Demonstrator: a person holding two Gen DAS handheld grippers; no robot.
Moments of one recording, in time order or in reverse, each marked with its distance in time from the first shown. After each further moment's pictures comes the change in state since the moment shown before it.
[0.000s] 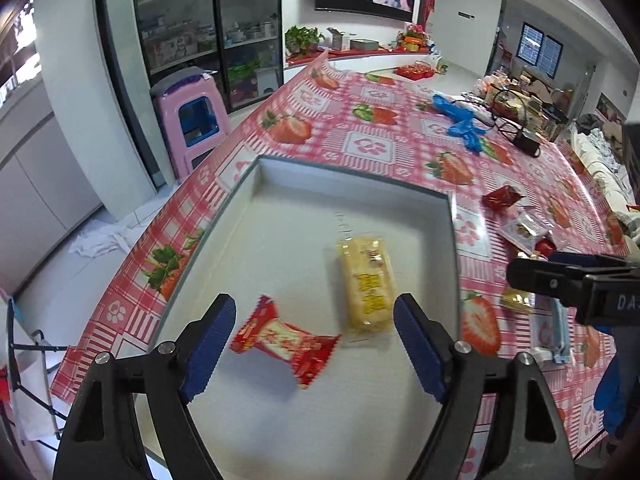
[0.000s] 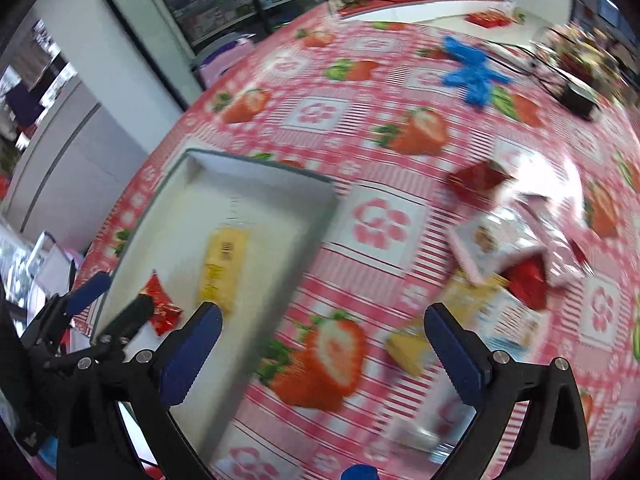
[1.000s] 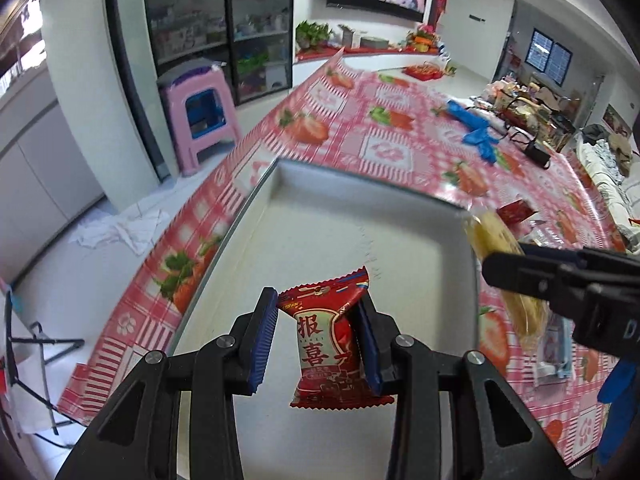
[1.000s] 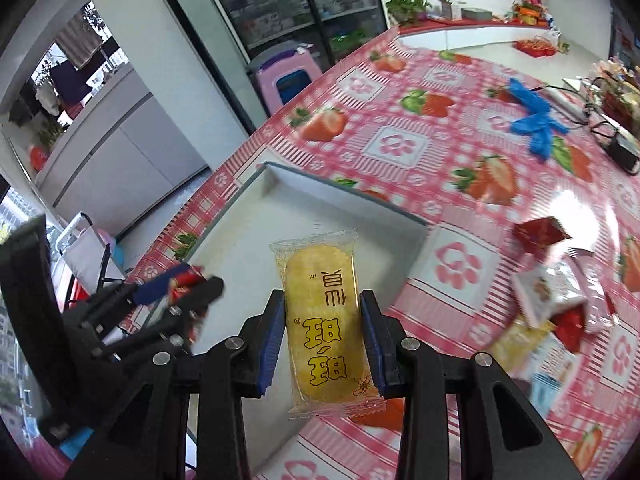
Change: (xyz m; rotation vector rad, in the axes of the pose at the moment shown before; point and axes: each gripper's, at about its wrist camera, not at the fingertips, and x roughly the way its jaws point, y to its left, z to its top) left arm 0.050 -0.018 0.018 -0.036 0.034 0.197; right arm -0.005 0.063 0.016 -0.142 -0.037 0.130
